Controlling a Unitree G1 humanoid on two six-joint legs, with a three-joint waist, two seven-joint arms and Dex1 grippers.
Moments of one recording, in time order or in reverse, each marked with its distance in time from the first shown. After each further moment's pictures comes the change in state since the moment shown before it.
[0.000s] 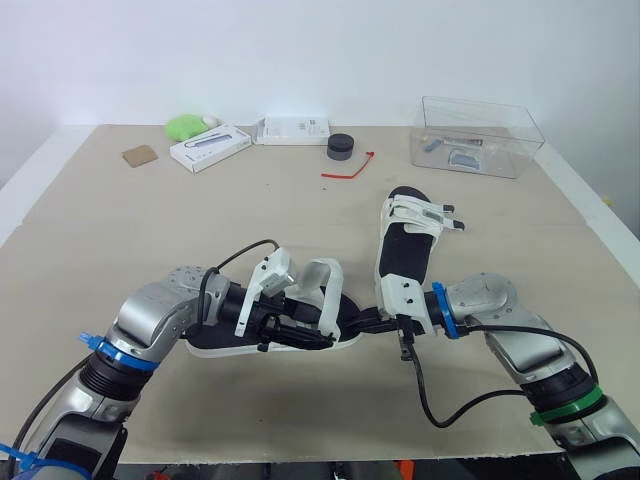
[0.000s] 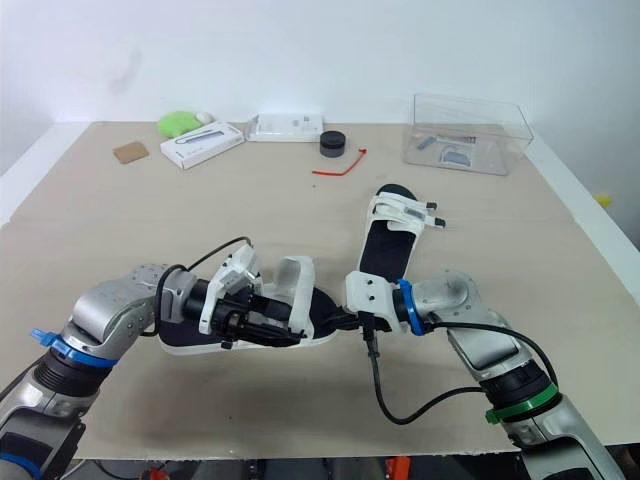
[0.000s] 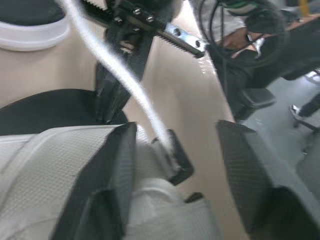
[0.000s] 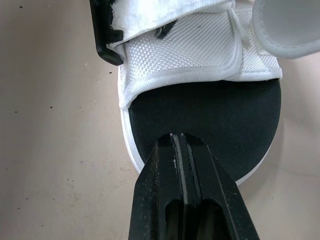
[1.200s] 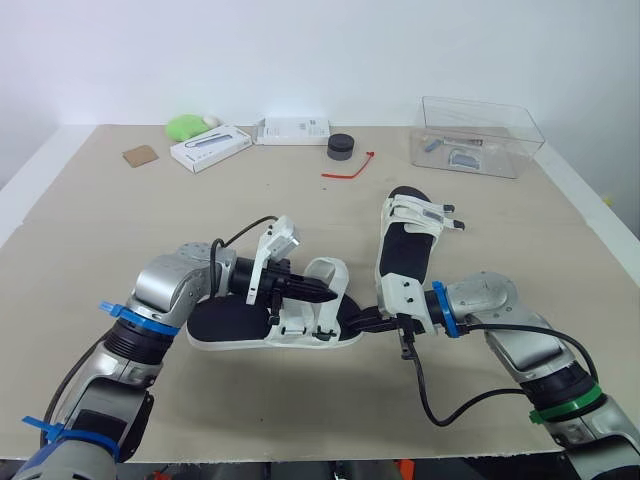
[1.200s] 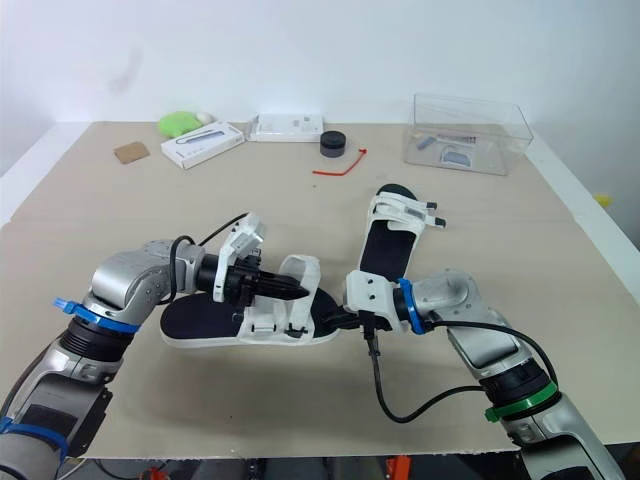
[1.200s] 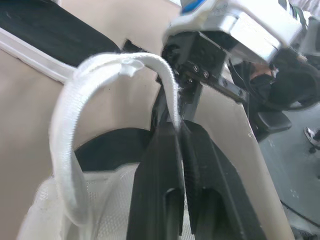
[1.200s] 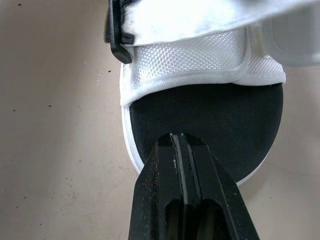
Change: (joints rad) left arm -0.133 -0.079 0.027 0.185 0.050 0.018 -0.005; right arm -0.006 0.001 0.000 0.012 -0.003 -0.007 0.006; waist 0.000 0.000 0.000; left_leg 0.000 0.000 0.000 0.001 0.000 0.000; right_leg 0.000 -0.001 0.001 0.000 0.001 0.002
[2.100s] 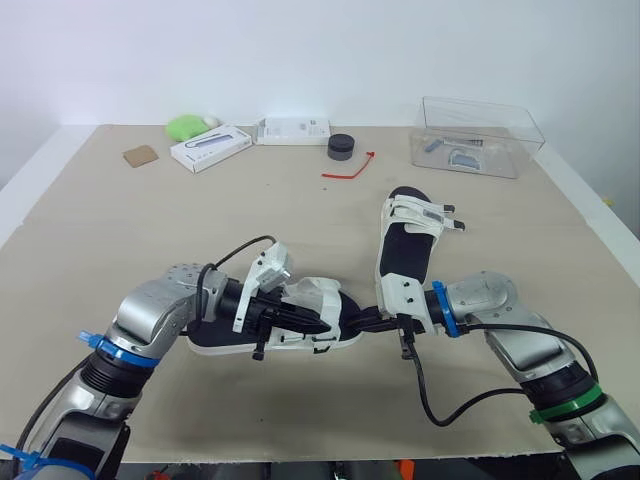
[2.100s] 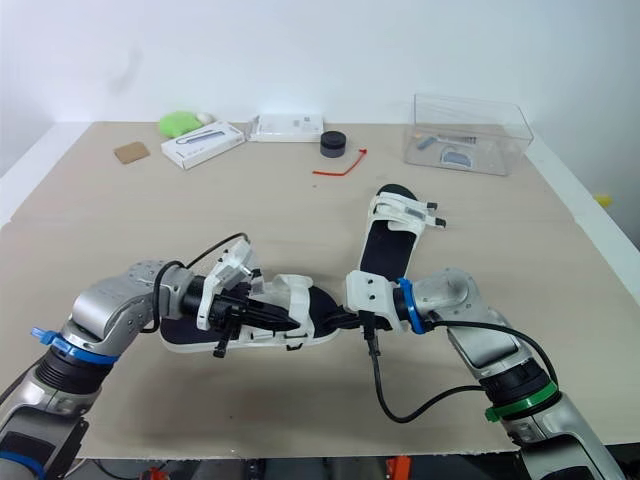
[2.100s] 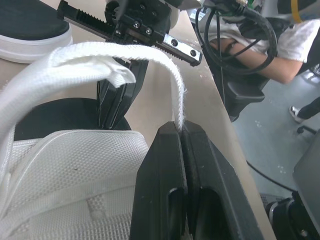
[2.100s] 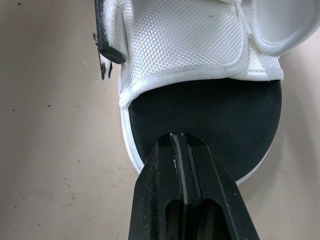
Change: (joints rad) left arm 0.151 0.069 -0.004 -0.186 -0.031 -0.041 -0.030; right arm -0.001 -0.001 0.001 0.001 -0.003 -0.007 0.001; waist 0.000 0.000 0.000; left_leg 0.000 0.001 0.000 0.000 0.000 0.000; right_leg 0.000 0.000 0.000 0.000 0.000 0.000
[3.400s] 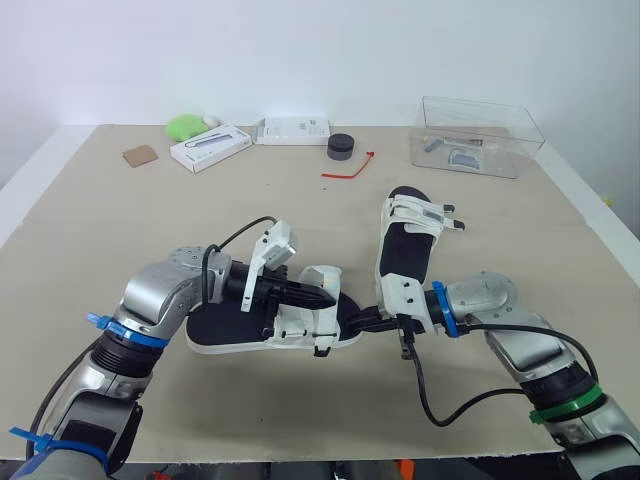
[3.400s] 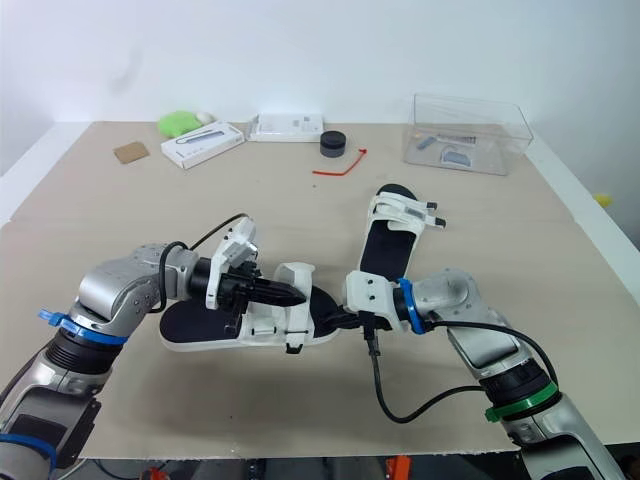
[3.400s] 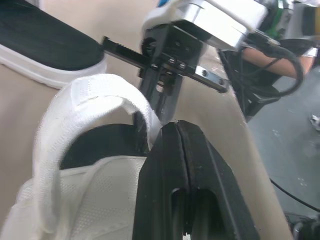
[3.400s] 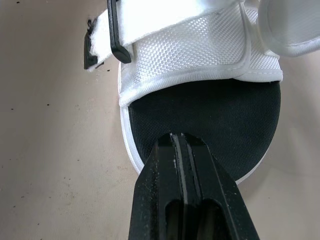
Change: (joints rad) left arm -0.086 -0.025 0.022 0.067 -0.004 0.025 0.030; right arm 0.004 0.000 -0.001 -0.005 -0.004 0.000 -0.005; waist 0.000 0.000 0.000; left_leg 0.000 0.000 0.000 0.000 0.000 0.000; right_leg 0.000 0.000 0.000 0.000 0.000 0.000
